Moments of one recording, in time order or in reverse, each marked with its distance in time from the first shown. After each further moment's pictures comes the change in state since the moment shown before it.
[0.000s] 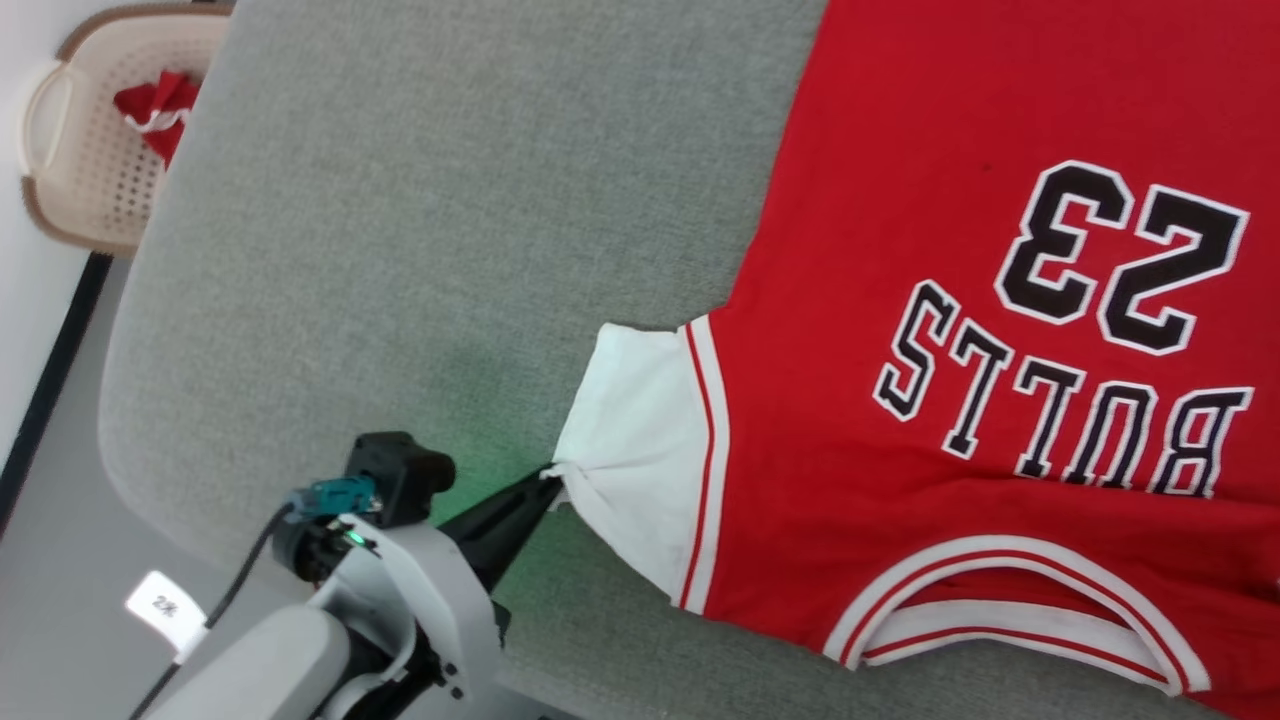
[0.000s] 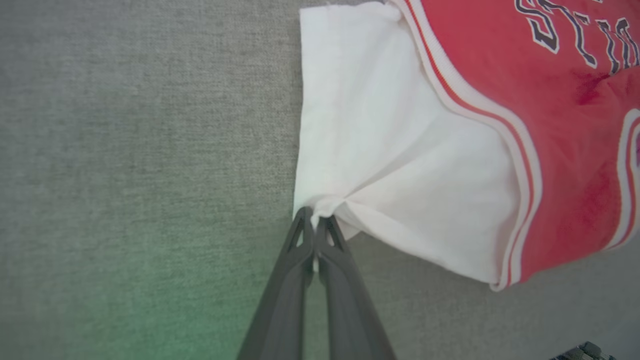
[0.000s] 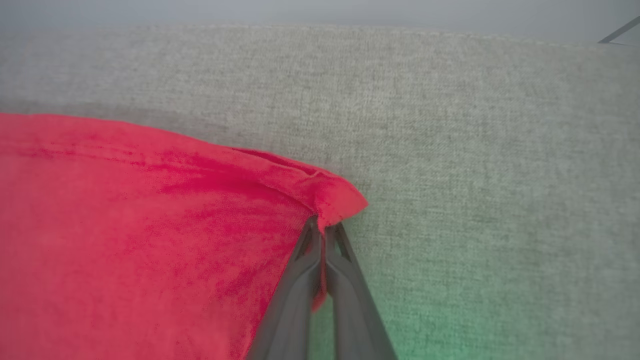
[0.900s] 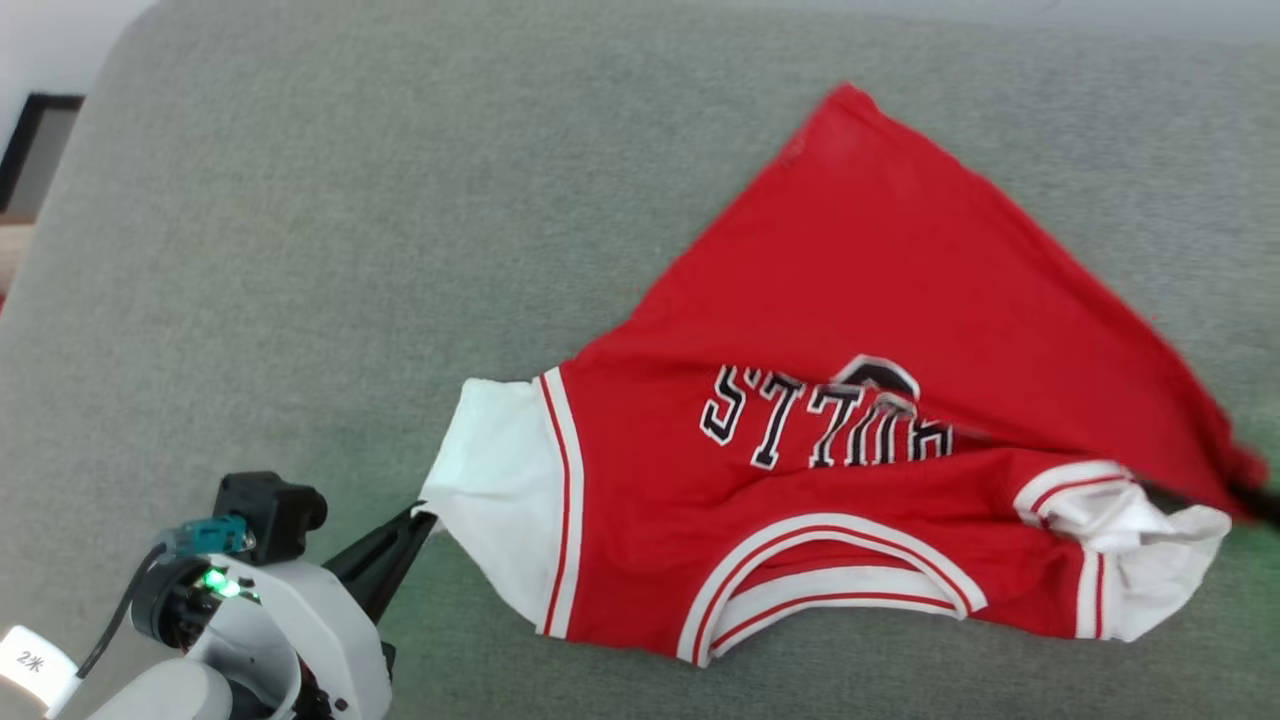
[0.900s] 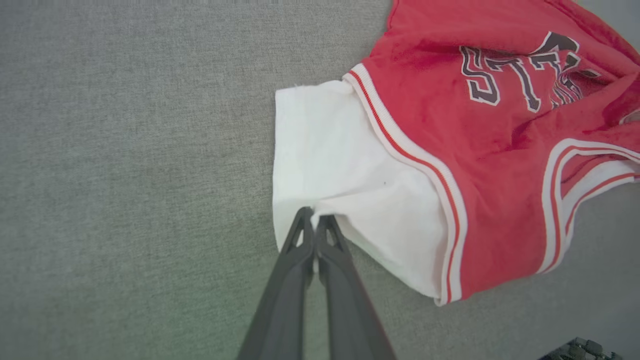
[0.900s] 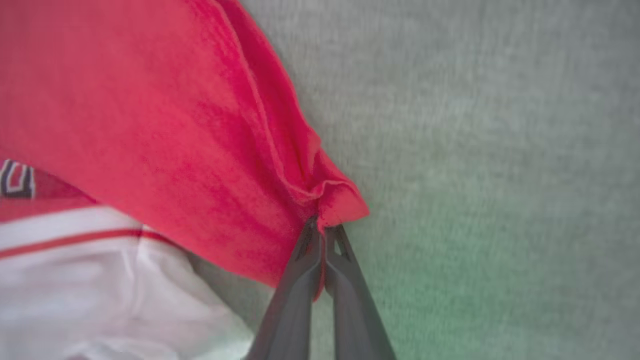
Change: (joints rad) left arm 0.143 0.186 0.091 -0.108 -0.070 0.107 0.025; right arm 1.023 -0.025 -0.058 -0.993 0.446 0.000 0.232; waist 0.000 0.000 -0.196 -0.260
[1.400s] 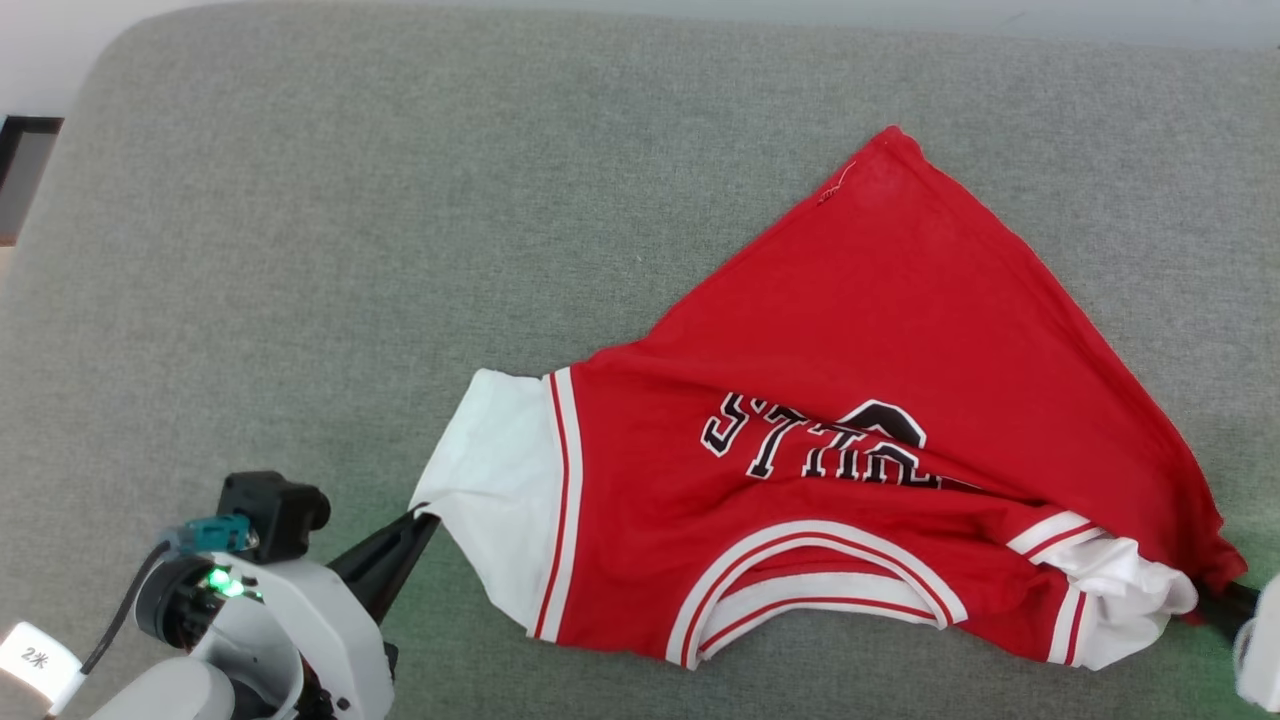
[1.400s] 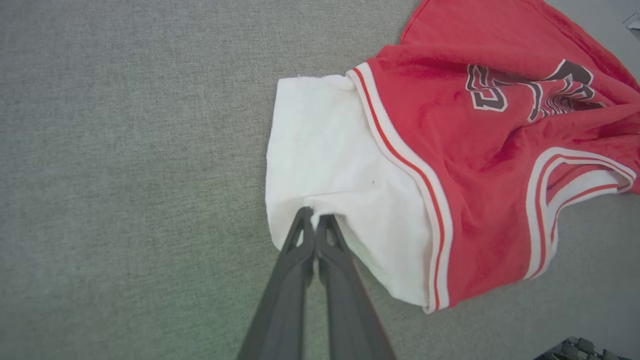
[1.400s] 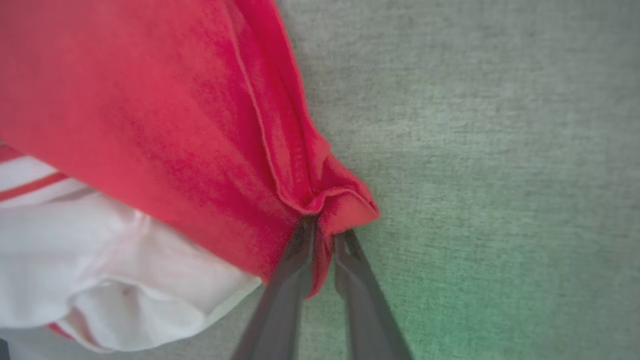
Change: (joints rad) left arm -0.006 -0.001 -0.005 0.007 -0.007 -0.006 0.004; right arm 0.268 0.233 -0.180 -0.186 -0.177 0.000 -0.017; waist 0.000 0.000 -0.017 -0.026
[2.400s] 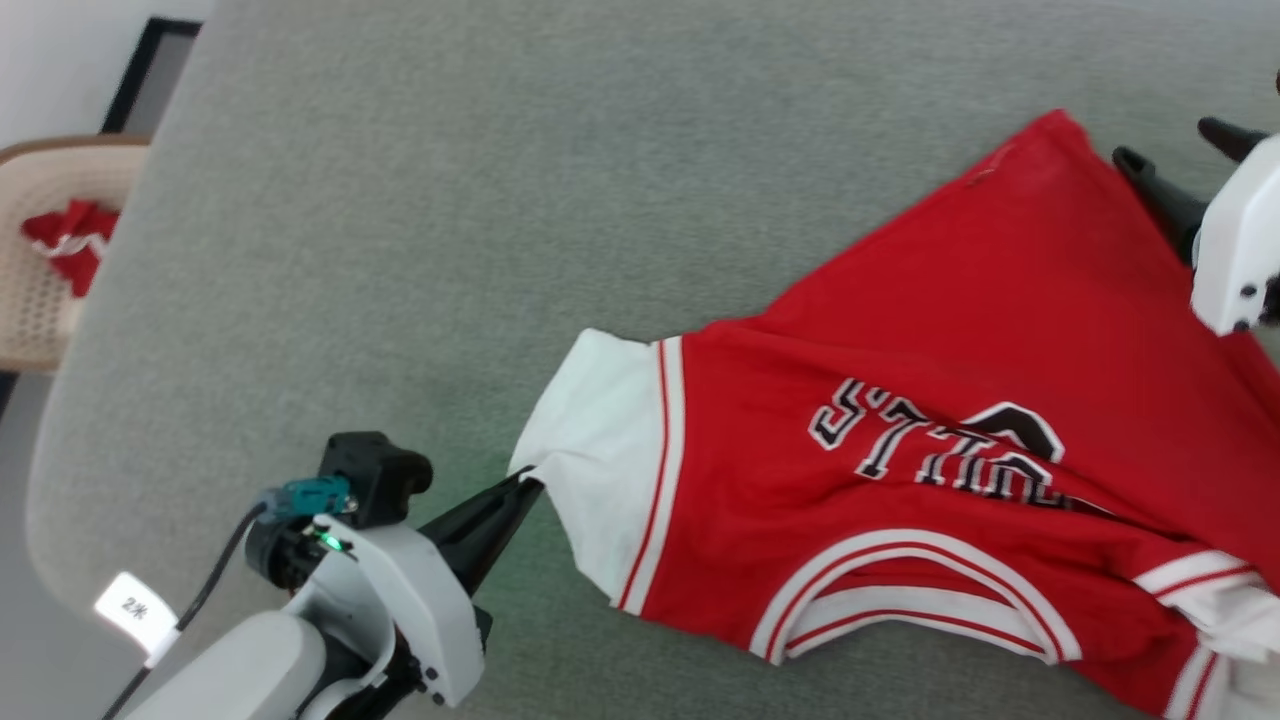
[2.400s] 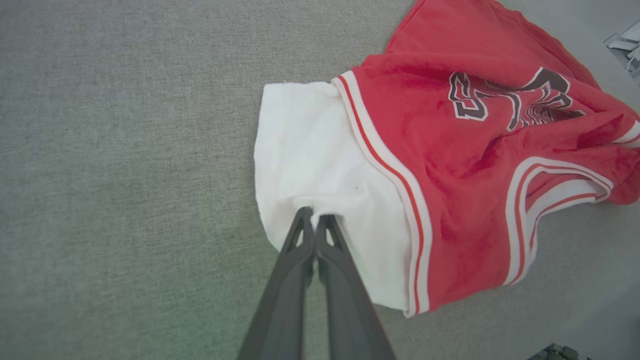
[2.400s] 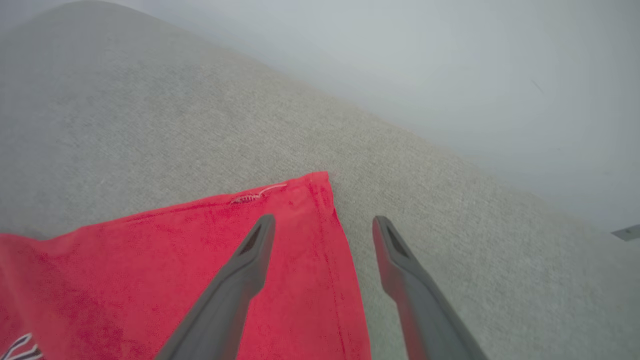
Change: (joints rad) left arm -0.112 -0.113 -0.072 0.019 0.036 -0.059 0.000; right arm -0.738 -0.199 0.505 0.267 -0.025 0.000 -0.312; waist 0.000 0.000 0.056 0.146
